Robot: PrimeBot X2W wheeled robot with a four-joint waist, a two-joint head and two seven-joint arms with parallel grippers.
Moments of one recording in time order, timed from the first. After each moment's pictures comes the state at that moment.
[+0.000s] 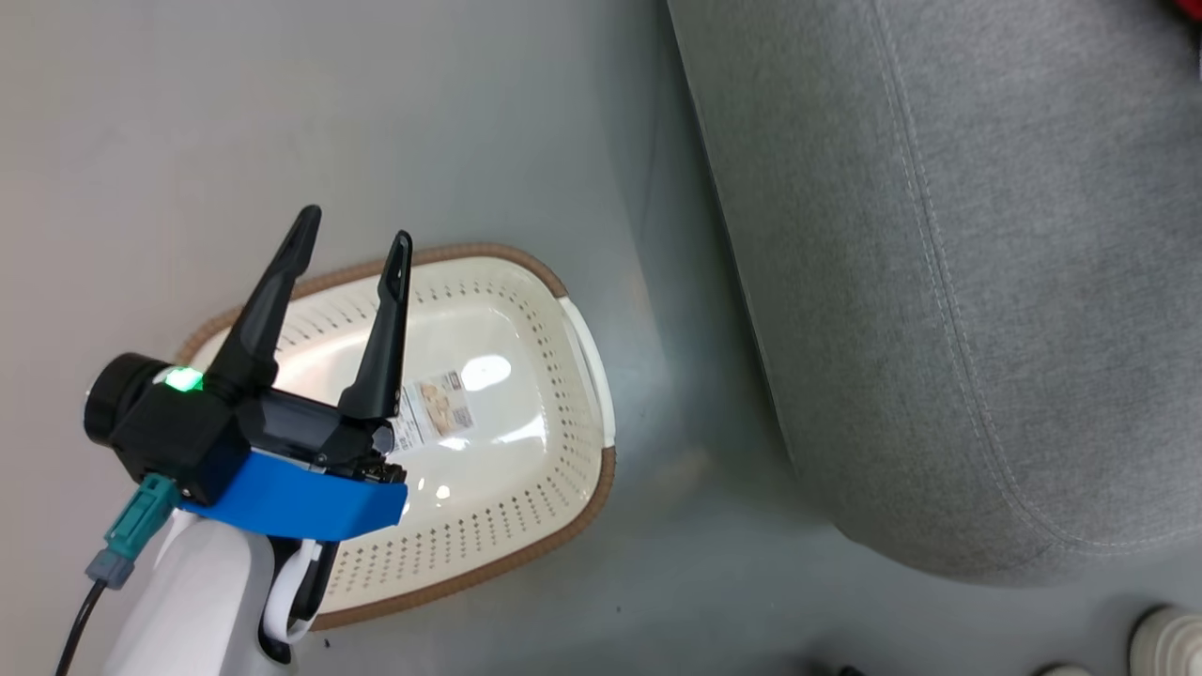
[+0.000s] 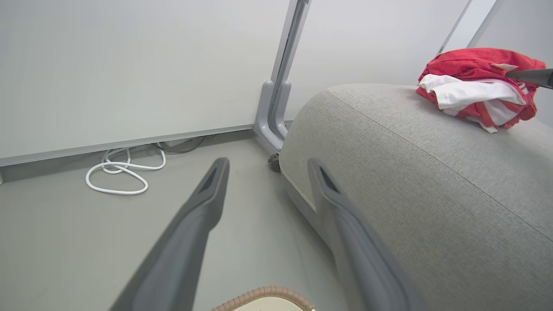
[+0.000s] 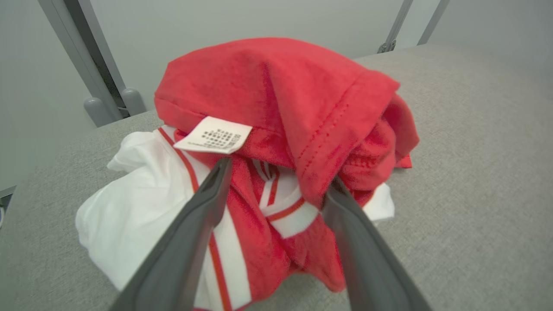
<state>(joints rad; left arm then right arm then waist) -0.31 0.31 -0.30 -0.03 -0.34 -0.09 -0.22 -1.04 -0.30 -0.51 0.71 0.05 0.13 0.09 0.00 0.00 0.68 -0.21</state>
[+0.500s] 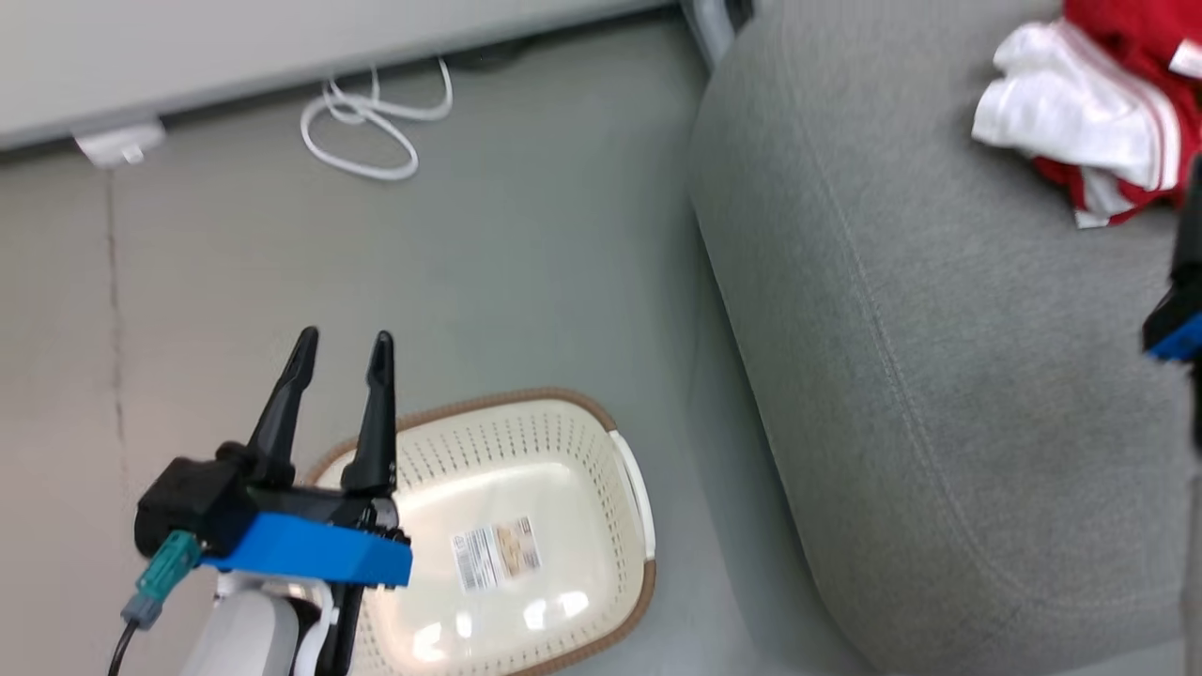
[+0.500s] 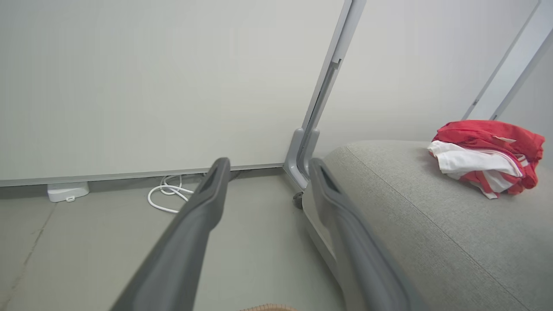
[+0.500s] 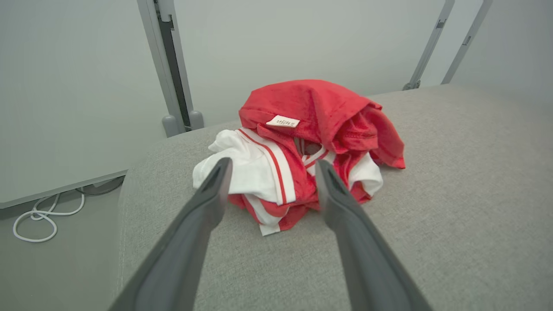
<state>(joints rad) -0.20 0.20 -0.23 0.16 -0.41 -0.10 -0.26 -0.67 -0.22 -0.39 0.58 0.02 0.13 -0.01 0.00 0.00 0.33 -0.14</state>
